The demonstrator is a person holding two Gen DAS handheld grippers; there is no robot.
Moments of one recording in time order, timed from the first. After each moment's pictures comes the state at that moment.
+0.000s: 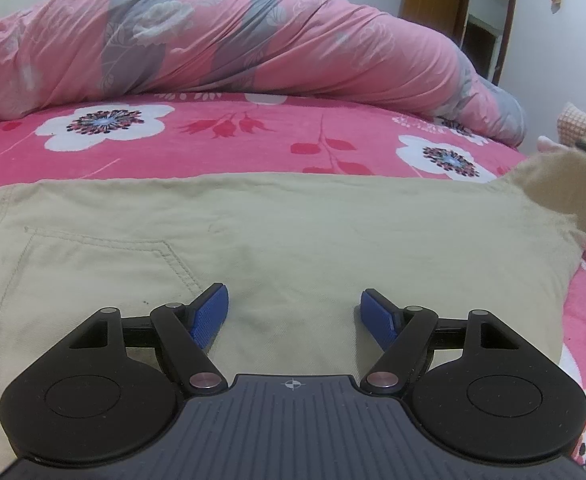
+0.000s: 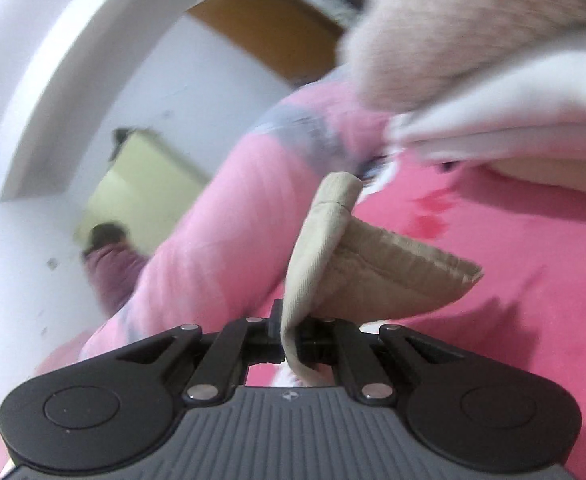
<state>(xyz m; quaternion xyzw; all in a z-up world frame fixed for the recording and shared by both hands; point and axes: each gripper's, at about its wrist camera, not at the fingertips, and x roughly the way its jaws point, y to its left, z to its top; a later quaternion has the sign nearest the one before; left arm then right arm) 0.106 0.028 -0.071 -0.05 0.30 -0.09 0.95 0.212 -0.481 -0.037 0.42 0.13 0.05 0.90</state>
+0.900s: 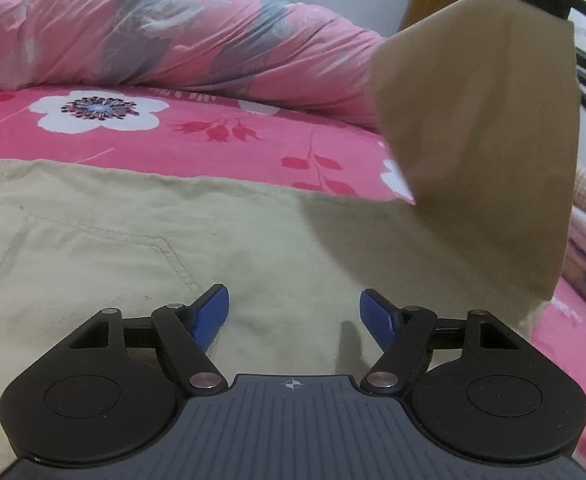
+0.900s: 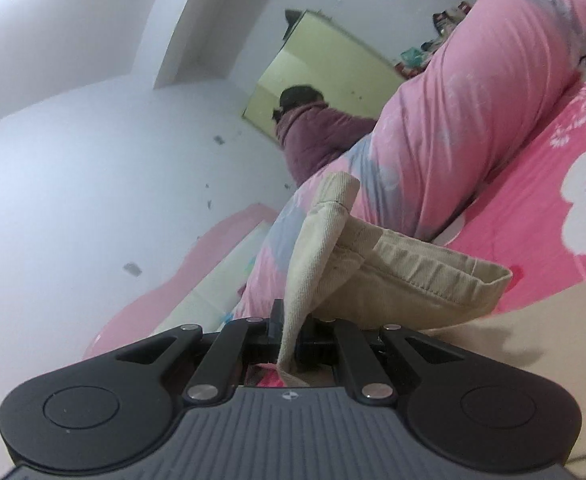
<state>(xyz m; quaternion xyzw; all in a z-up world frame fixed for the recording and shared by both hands) 0.099 0.055 -0.065 -0.13 0.28 -0.12 0.94 0.183 -0.229 0.053 0.39 0.17 0.32 0.85</state>
